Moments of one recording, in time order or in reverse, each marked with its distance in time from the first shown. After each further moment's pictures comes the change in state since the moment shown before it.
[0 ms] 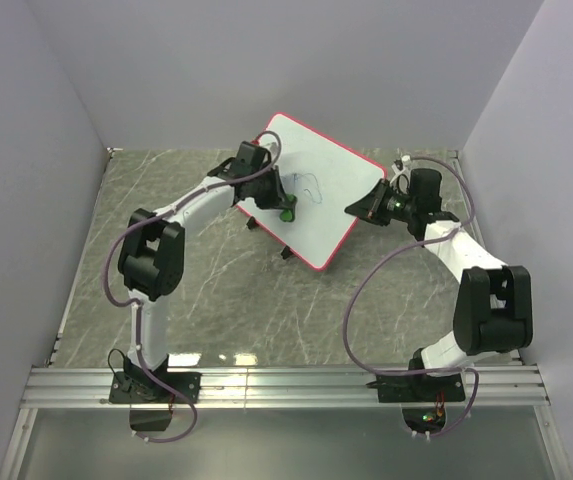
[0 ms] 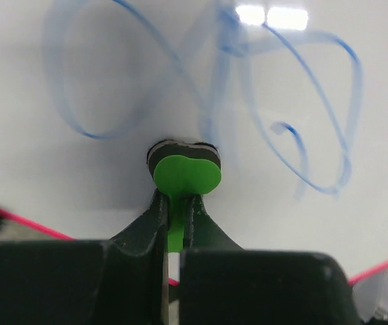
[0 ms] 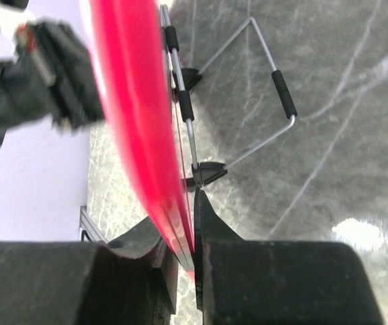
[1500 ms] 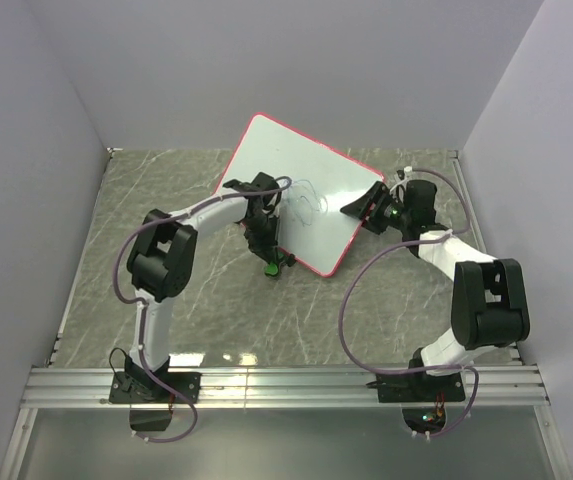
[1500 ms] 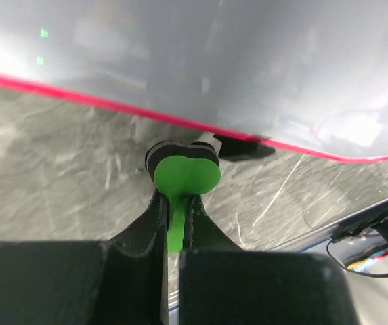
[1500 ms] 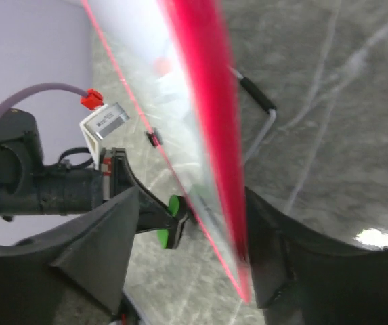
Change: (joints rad) left arm -0.060 0.047 -0.063 -0.467 0.030 0.090; right arm 0.003 0.025 -0.135 0.238 0.093 0.151
